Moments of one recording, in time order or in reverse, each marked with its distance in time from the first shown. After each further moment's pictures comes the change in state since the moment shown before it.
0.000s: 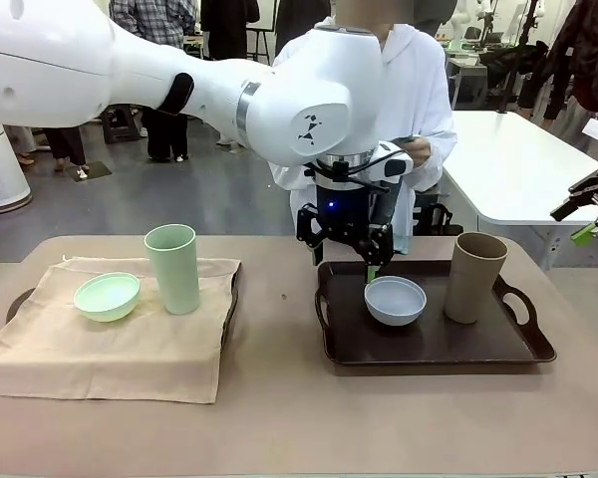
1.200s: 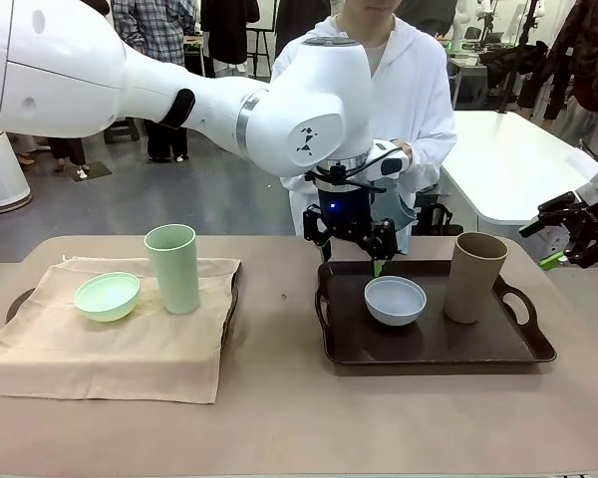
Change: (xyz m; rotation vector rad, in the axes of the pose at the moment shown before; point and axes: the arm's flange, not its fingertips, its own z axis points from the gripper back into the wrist) left arm 0.018 0.007 -0.014 -0.060 -0.070 0.000; right arm -0.013 0.009 -0.061 -0.030 -0.140 0.193
